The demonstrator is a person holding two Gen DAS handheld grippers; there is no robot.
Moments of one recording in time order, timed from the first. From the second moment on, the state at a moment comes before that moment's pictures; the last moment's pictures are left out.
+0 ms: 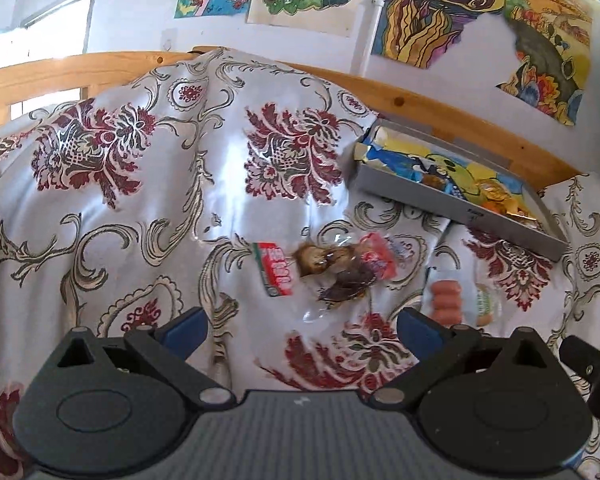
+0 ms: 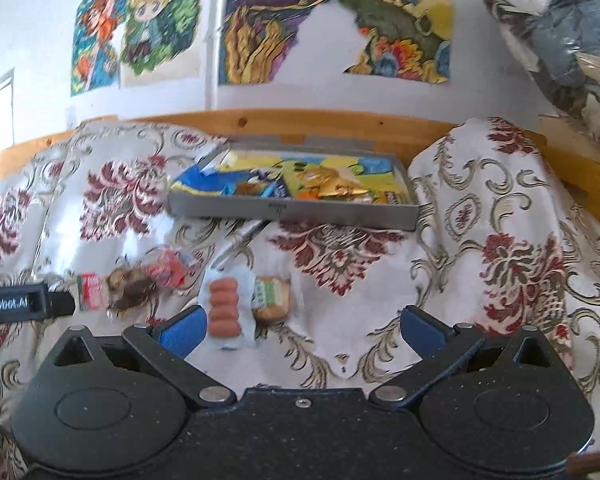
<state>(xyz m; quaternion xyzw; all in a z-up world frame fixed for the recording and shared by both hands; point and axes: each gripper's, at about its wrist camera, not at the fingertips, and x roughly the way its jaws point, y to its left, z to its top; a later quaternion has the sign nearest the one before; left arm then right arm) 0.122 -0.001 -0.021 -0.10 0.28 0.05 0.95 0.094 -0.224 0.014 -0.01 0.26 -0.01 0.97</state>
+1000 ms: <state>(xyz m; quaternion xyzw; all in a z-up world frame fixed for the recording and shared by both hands) 0.232 -0.030 -0.061 0.18 0.30 -0.15 0.92 0.182 -0.151 -0.060 -0.14 0.31 0.00 0.94</state>
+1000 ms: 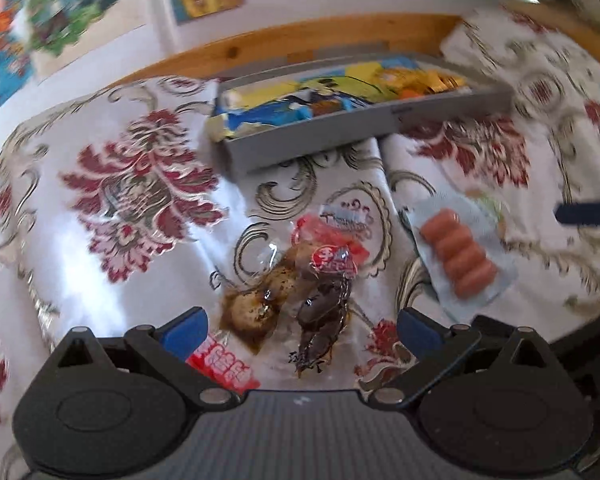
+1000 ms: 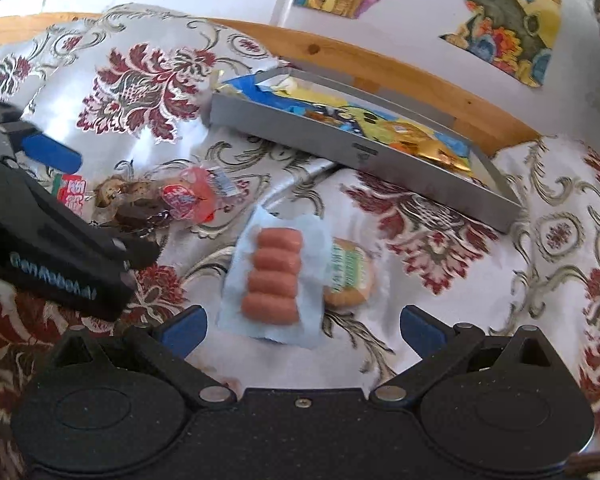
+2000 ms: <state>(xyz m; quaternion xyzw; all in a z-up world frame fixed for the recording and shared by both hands) 0.244 -0.039 -0.071 0.19 0.35 -0.14 0.91 0.210 -0.142 -0.081 -0.13 0.33 -0.02 0.93</state>
